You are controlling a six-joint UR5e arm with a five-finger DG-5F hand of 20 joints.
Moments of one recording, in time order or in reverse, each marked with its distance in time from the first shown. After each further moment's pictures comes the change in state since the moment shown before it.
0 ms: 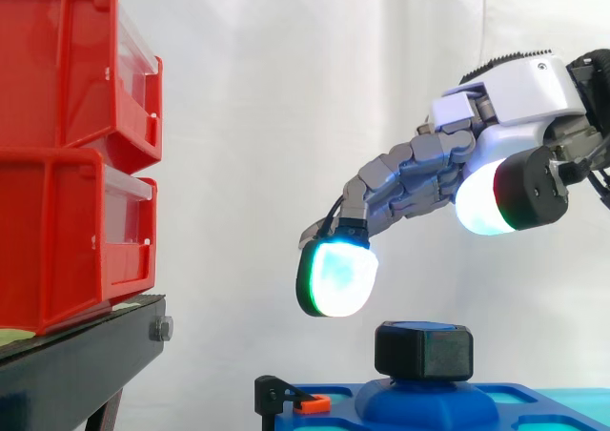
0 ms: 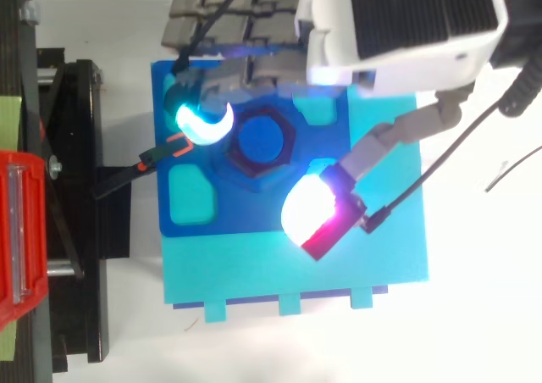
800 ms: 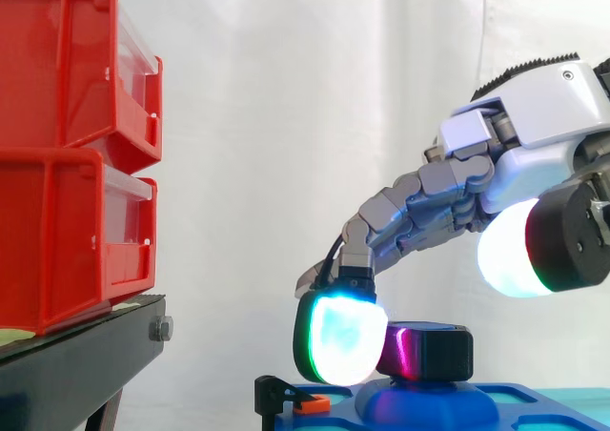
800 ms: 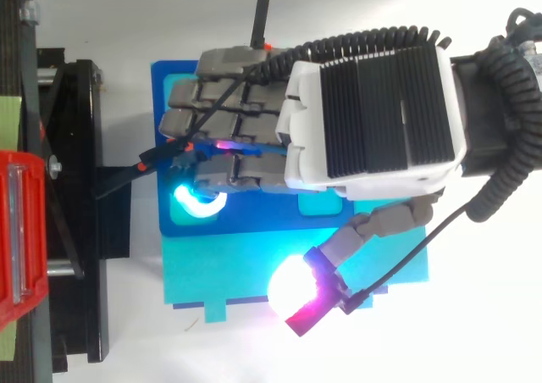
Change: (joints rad) arm 0.093 0.000 -0.040 -0.008 0.108 0.015
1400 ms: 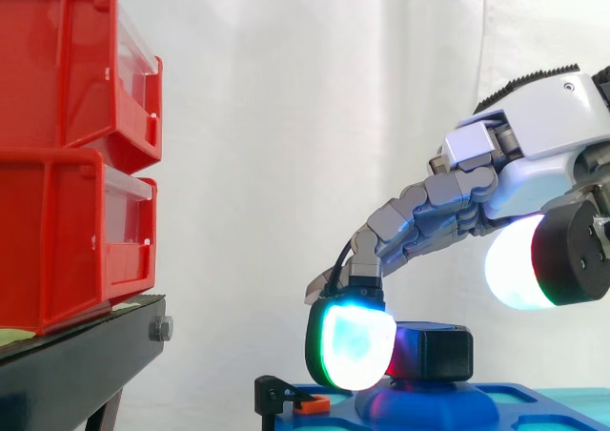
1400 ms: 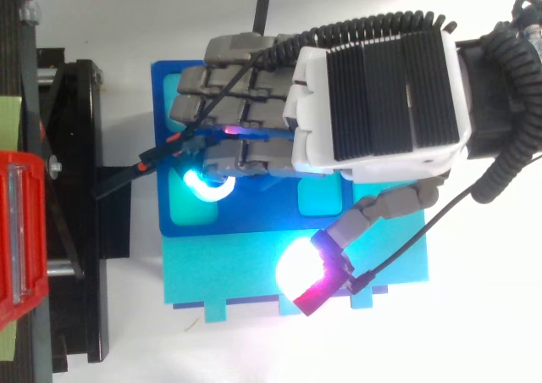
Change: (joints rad) arm -0.022 0.000 0.000 -0.012 -0.024 -0.030
